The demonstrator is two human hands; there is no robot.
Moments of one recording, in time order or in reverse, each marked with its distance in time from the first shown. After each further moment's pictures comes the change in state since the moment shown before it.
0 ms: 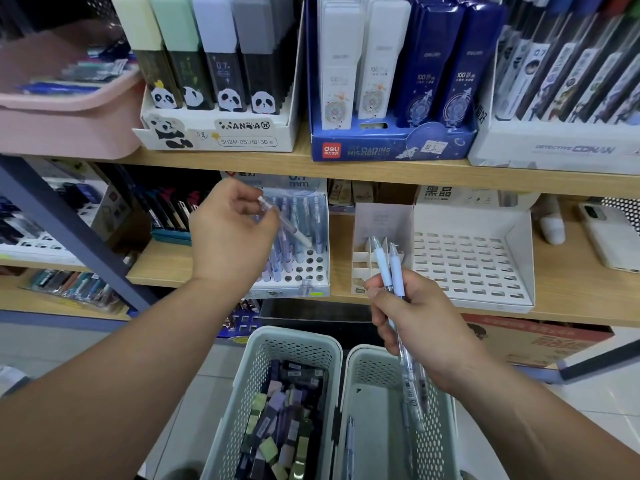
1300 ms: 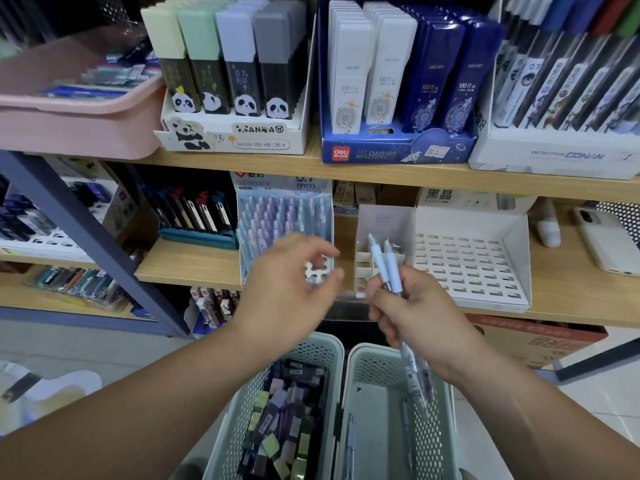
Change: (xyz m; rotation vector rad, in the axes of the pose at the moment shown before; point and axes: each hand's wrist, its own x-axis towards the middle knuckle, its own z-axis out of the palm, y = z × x) left_hand -0.065 0.023 -0.005 0.081 -0.410 0.243; right_hand -0.001 -0.009 0.004 -0.028 -0.006 0.001
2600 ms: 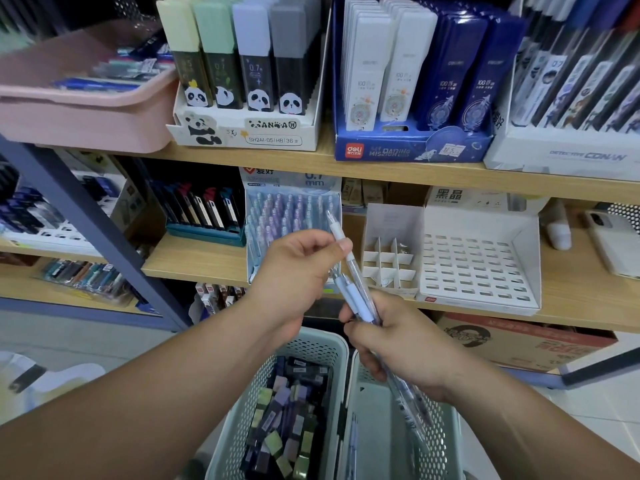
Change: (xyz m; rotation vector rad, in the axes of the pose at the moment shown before) left_hand 0.018 0.008 0.005 -0.770 -0.068 -0.567; right_hand -0.008 0.009 0.024 -0.055 -0.309 0.097
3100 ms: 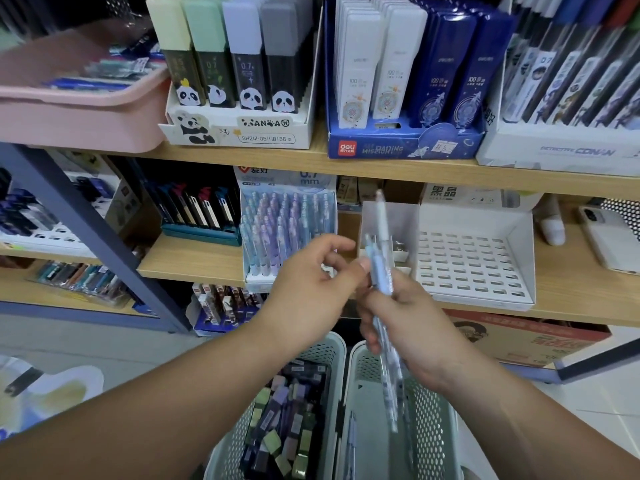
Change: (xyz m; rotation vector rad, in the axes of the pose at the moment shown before) left_hand -0.016 -0.009 0.012 0.315 -0.061 0.142; right_hand 0.000 -0.008 -0.003 0.191 0.238 -0.126
